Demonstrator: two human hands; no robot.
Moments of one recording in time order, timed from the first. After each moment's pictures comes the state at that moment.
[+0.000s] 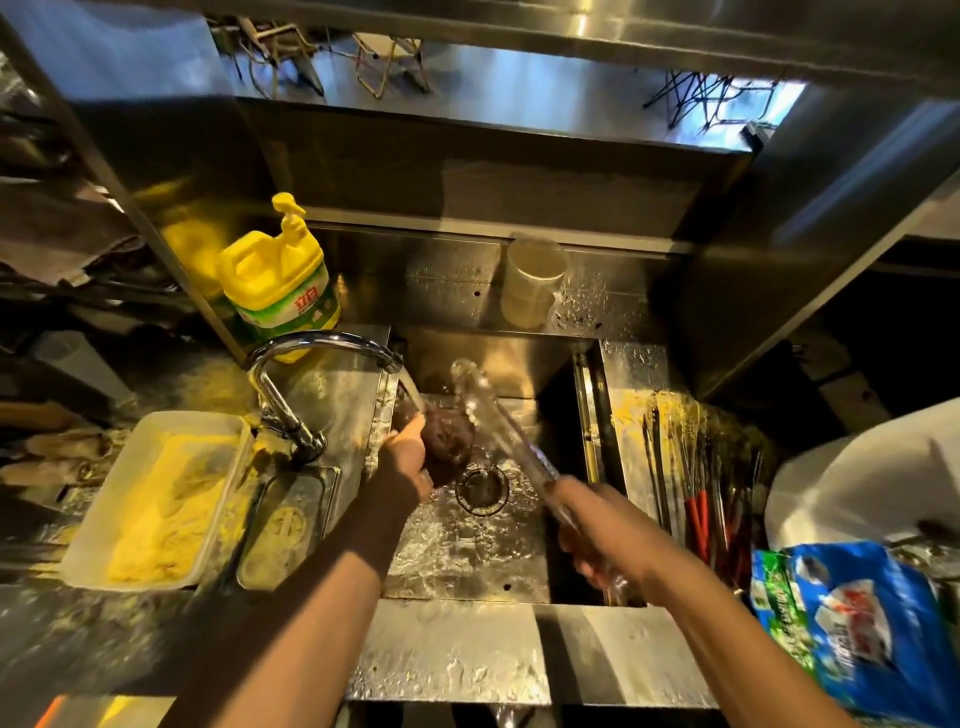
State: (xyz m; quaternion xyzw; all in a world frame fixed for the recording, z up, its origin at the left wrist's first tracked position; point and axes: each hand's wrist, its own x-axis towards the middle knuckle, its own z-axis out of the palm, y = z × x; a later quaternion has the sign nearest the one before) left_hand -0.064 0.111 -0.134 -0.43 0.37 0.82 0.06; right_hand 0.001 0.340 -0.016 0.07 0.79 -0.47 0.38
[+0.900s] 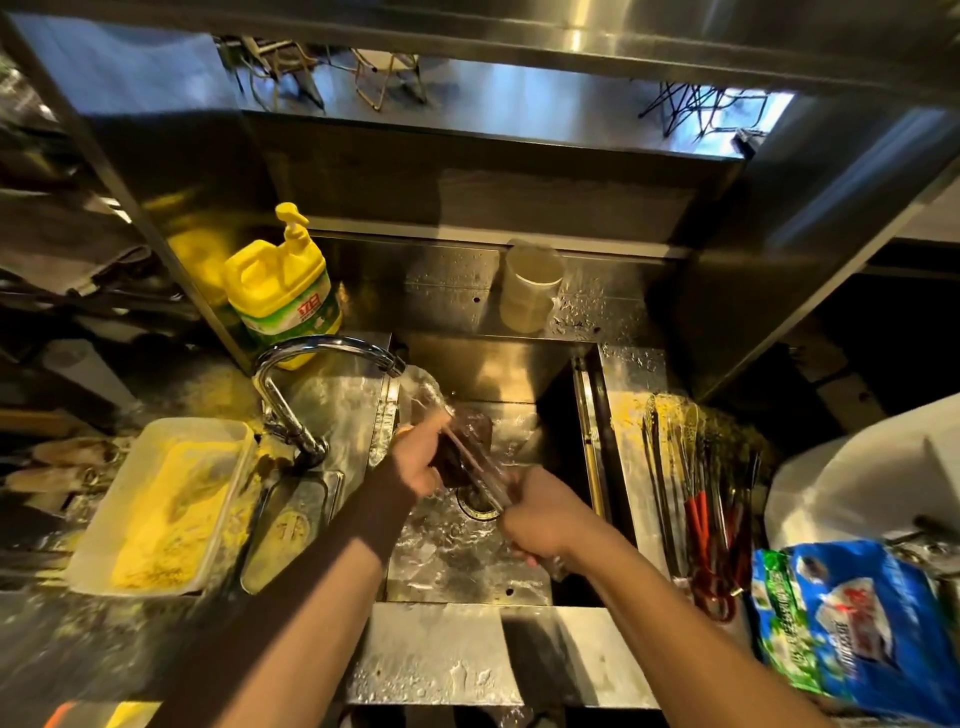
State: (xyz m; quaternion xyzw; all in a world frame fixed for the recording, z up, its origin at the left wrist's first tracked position) left_hand -0.067 0.099 -0.125 -0.36 0.47 0.79 0.18; right_hand -0.008 0.281 -0.019 -0.01 0.85 -0.36 0.39
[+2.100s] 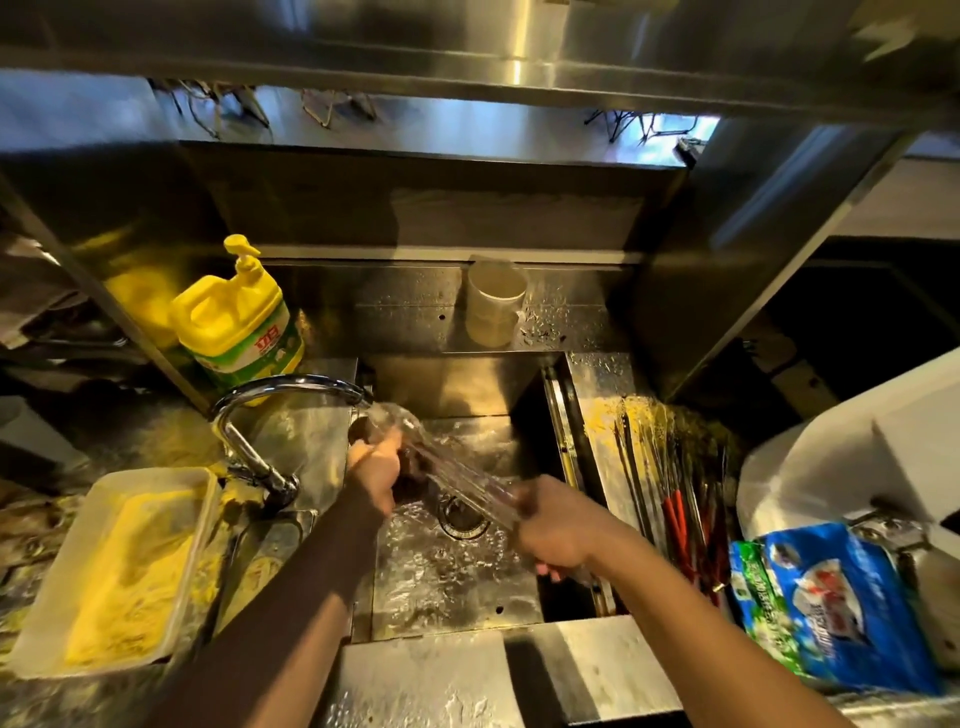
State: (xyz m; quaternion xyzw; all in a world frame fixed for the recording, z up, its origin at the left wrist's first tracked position) left_hand -0.078 0.090 -0.121 -0.43 0.50 0.75 0.06; right_hand -0.020 0.303 -0.009 0.00 0.86 -0.32 0.39
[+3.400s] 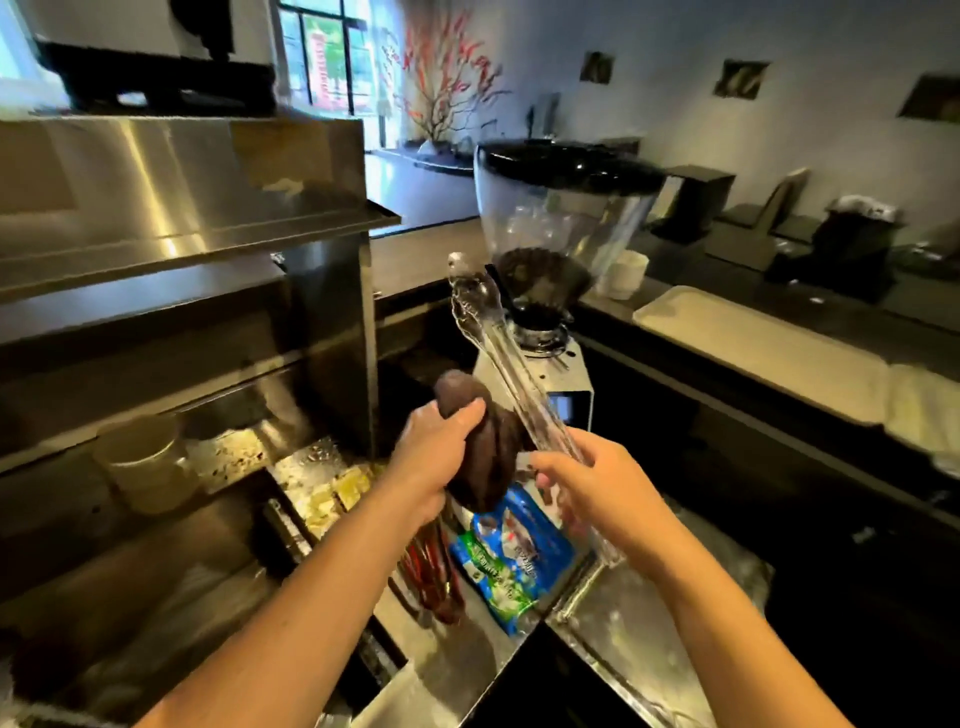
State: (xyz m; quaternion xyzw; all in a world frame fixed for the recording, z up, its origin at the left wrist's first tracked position) left_hand -0.014 0.444 0.092 0.11 0.63 0.73 0.24; right_hand 0.134 0.551 0.123 0.22 0.80 -0.54 -0.13
